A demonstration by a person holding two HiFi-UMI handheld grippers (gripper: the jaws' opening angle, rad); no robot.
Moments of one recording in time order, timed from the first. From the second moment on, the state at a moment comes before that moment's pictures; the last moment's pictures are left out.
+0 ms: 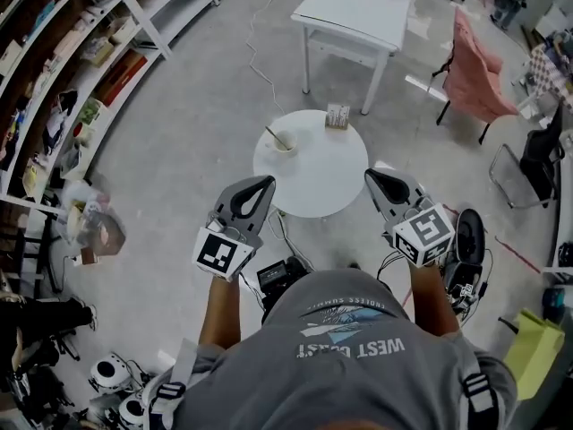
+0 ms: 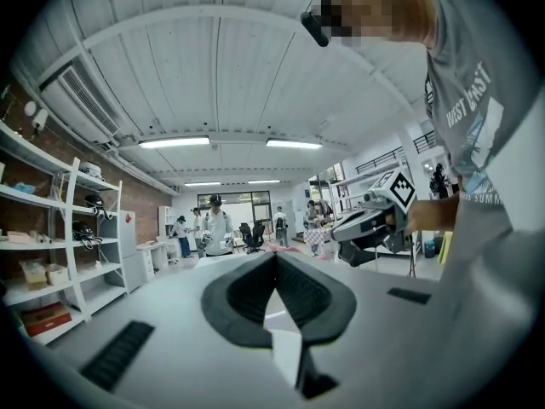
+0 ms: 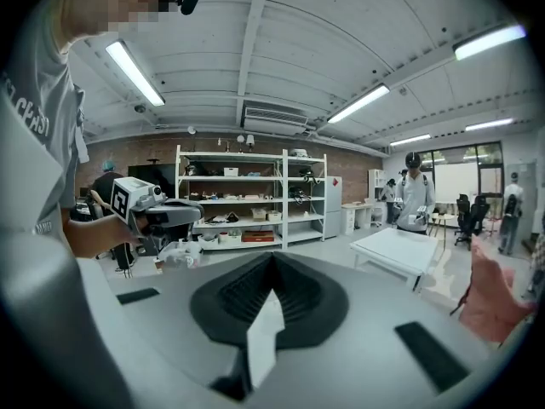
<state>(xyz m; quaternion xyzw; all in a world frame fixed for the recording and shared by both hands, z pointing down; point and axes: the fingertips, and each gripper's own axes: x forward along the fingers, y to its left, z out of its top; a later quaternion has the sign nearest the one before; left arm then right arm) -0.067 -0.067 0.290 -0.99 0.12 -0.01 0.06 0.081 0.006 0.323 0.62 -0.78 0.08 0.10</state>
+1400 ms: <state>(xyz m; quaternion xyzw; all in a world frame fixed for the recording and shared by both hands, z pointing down) -0.076 -0.129 0.288 -0.96 0.26 -0.03 0.06 0.096 -0.112 0.315 0.51 -0.85 0.06 0.10</state>
